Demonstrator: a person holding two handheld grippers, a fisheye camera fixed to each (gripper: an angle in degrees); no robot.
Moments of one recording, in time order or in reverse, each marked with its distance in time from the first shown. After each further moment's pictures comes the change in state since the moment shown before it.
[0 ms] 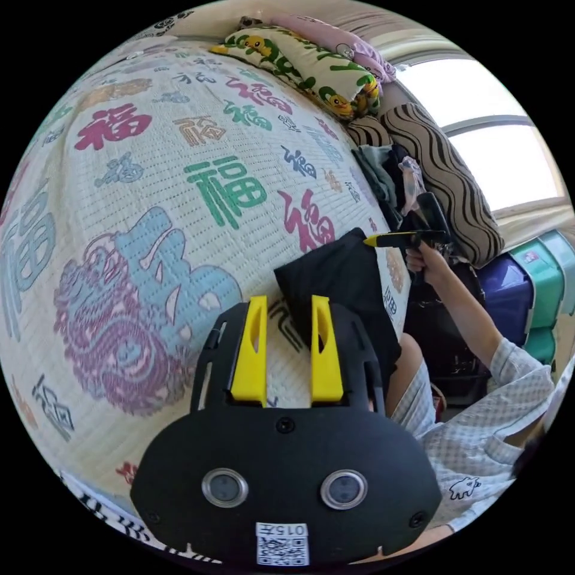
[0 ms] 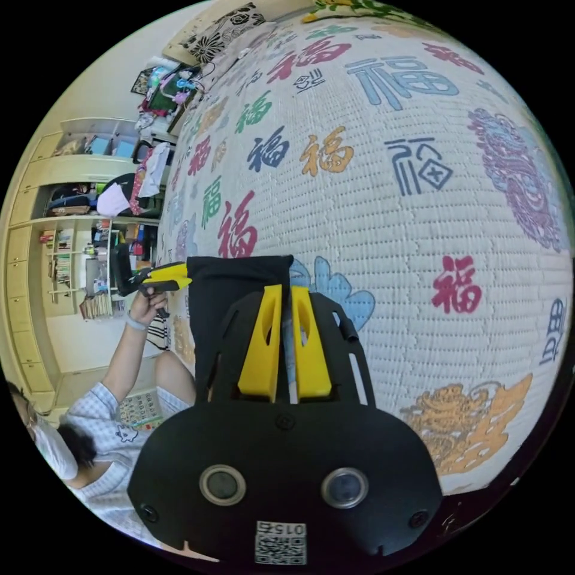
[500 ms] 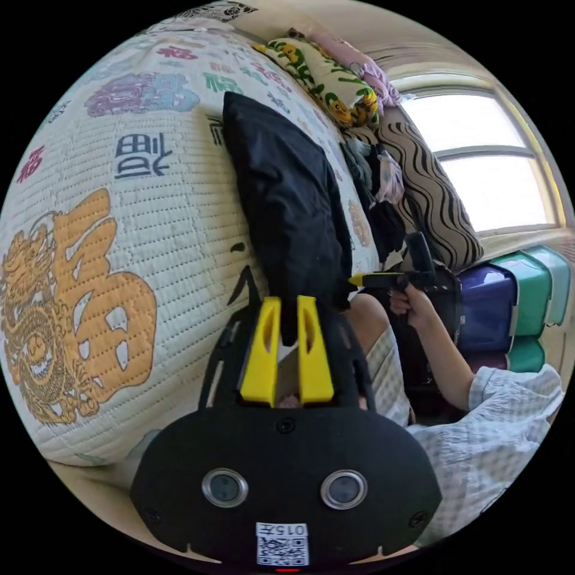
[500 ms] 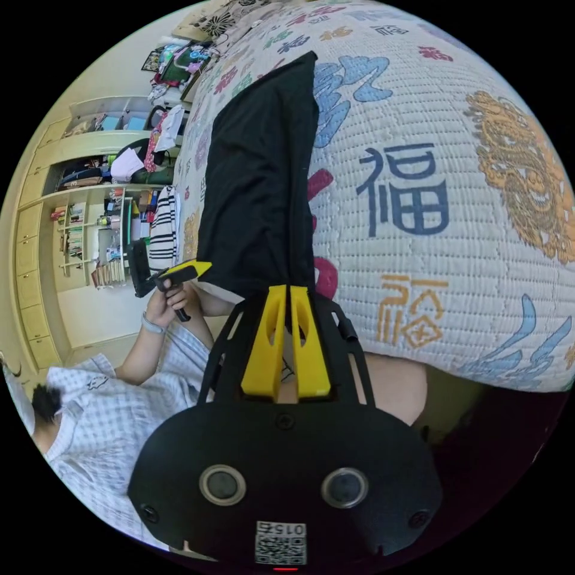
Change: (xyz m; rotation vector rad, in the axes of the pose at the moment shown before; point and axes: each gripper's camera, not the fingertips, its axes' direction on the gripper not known) left arm 0.099 0.204 0.034 0.141 0.167 -0.241; right arm -0.020 0.181 0.052 -0.099 -0.106 0.028
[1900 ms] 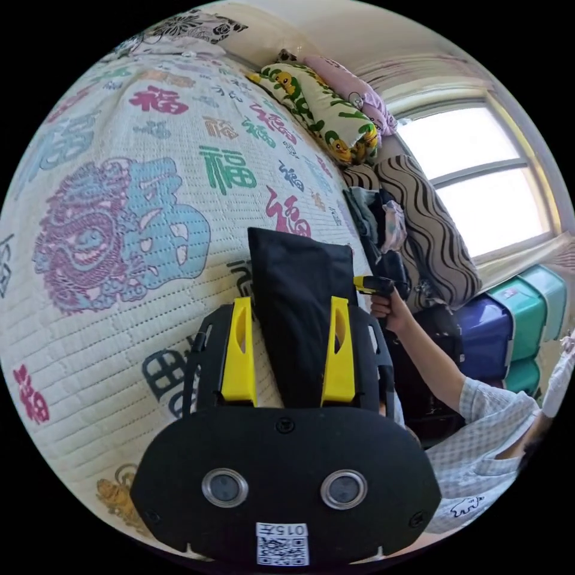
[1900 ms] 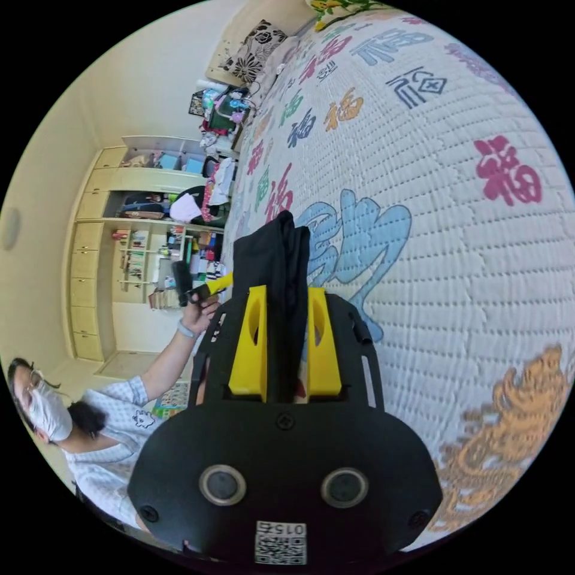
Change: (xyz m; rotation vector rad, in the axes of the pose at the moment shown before) left arm 0.021 -0.049 -0.052 0.065 0.032 0.083; right arm 0.064 -0.102 -0.002 0.142 -0.338 -0.121
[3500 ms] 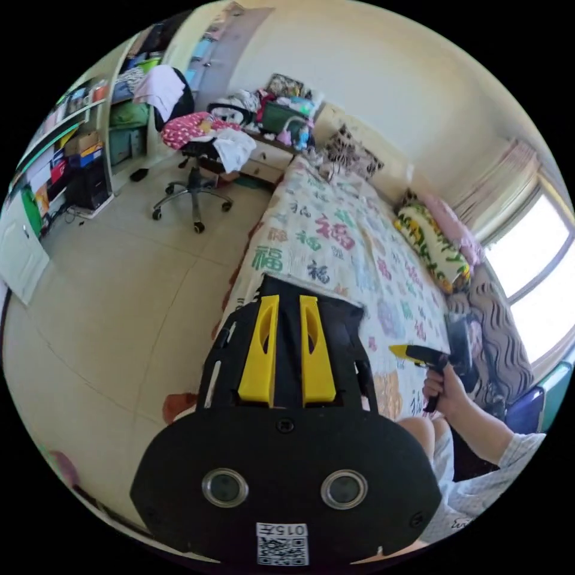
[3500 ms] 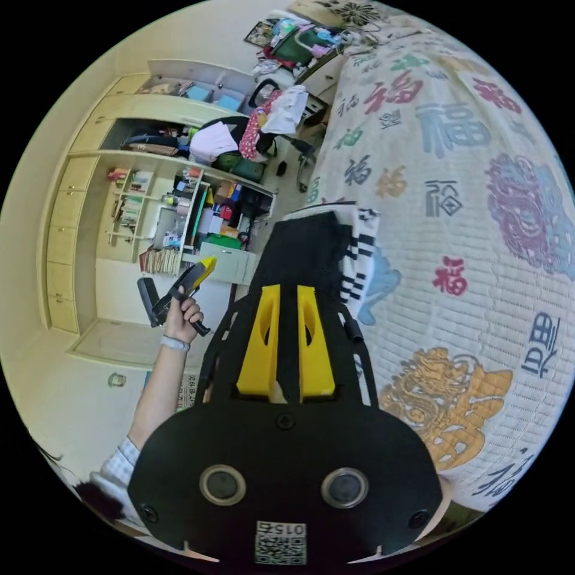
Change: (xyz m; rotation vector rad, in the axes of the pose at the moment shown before) left arm -0.030 0.238 -0.364 0.612 -0.563 -0.256; right arm -0.305 0.111 0.465 -0.086 0.064 -0.168
